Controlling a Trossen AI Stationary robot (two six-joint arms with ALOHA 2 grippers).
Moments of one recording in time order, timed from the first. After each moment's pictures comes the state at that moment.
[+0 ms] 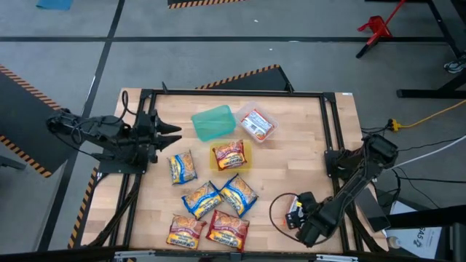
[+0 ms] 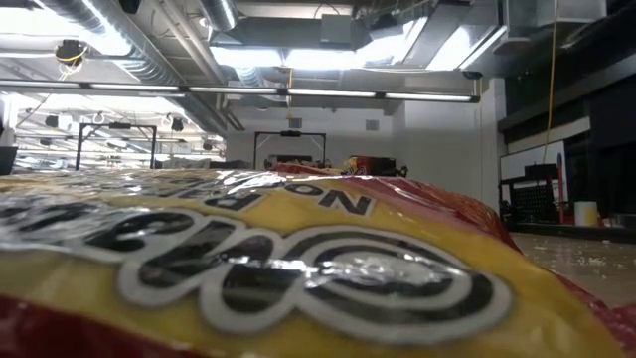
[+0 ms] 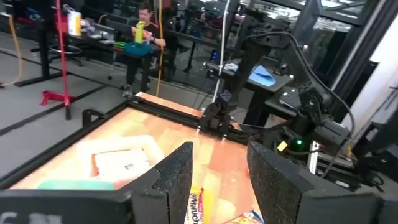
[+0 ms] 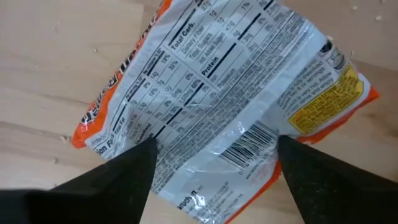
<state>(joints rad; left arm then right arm) -0.30 0.56 0.74 -0.24 -0.50 -0.30 0.88 1.76 1.09 -0.91 0.05 2.24</state>
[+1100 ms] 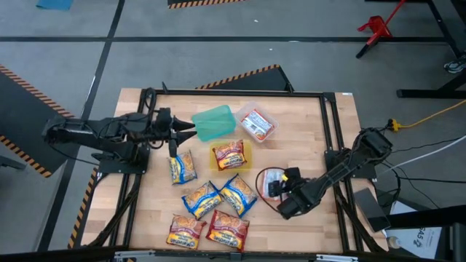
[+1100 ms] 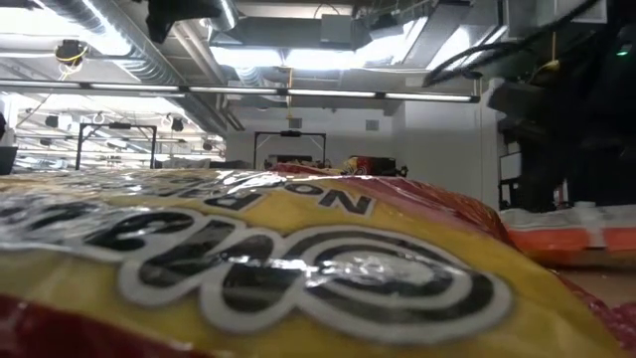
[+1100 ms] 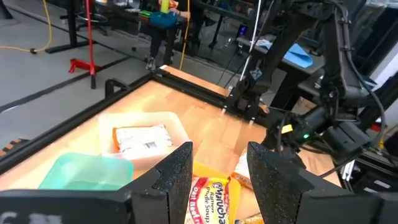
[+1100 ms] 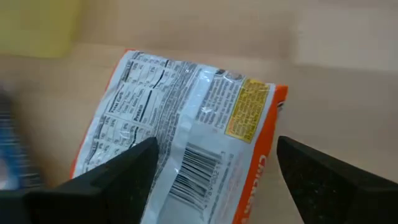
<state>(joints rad) -0.06 0.72 0.74 -0.21 -0.32 -0.36 0.64 1.75 0.95 -0.80 0.48 2.10</state>
